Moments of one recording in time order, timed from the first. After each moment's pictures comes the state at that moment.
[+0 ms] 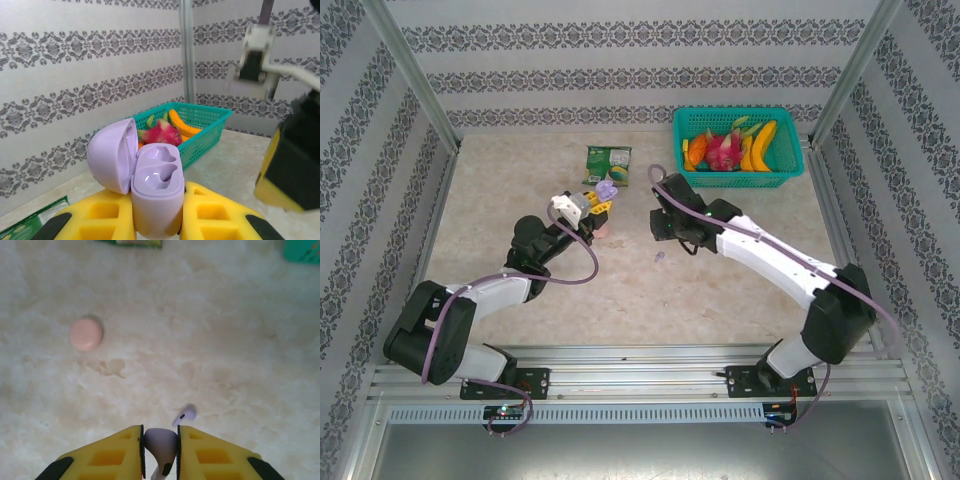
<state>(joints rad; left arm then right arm) -0.38 1.40 0.54 1.00 0.42 0.07 0.70 1.50 1.28 -0.66 0.15 0.49</state>
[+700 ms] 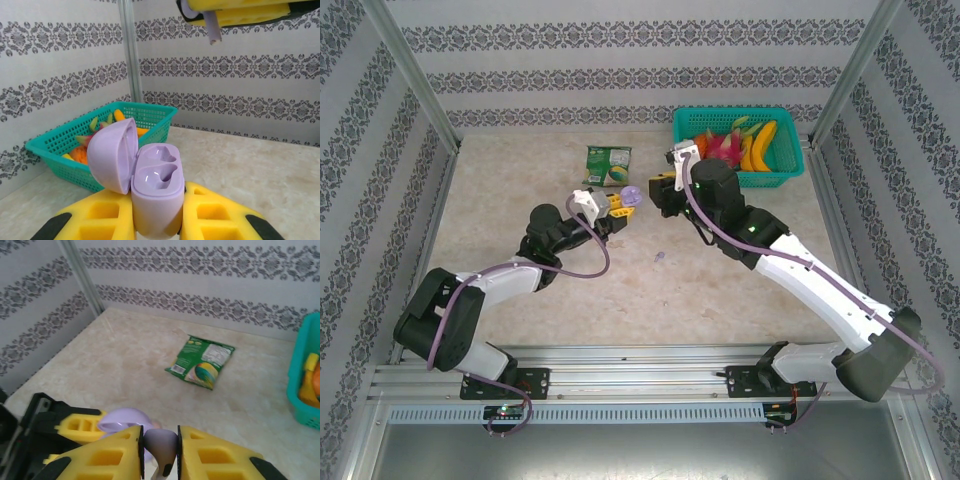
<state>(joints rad) -0.44 1.48 0.67 0.91 0.58 0.05 0.71 1.27 1.26 -0.34 0.07 0.25</state>
